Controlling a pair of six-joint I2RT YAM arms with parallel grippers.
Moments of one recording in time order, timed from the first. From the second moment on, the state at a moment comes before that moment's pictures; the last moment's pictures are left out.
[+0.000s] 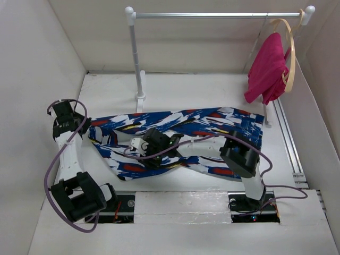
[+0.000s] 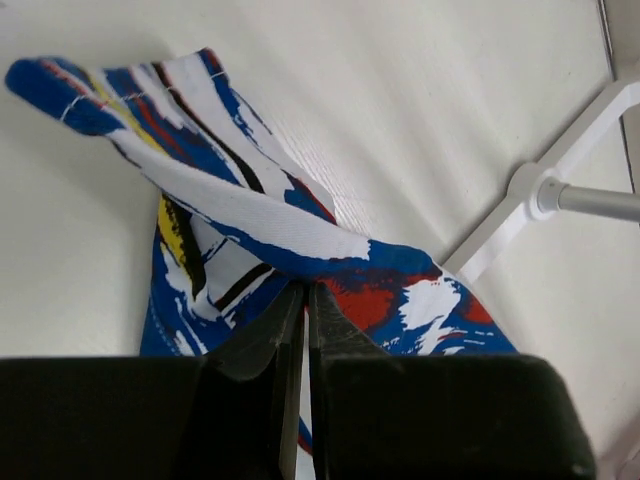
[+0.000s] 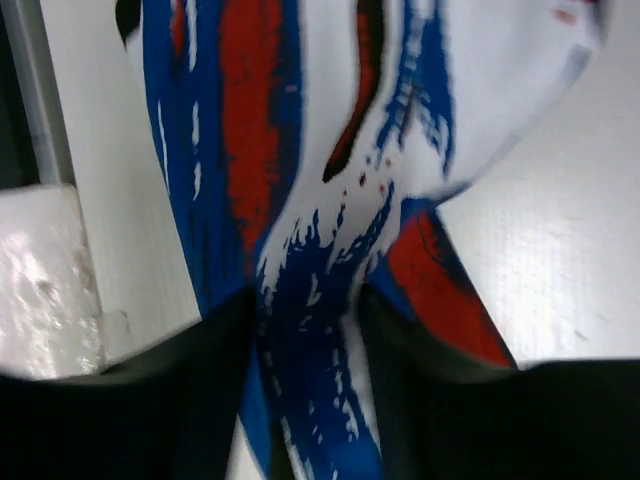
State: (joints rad) left arm 0.42 1.19 0.94 -0.52 0.05 -0.69; right arm 1.12 1.98 1.40 -0.29 -0.31 -0.17
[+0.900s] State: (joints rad) left arm 0.38 1.77 1.44 -0.66 0.08 -0.58; right arm 1.18 1.59 1.21 -0.44 -0.37 -0.23
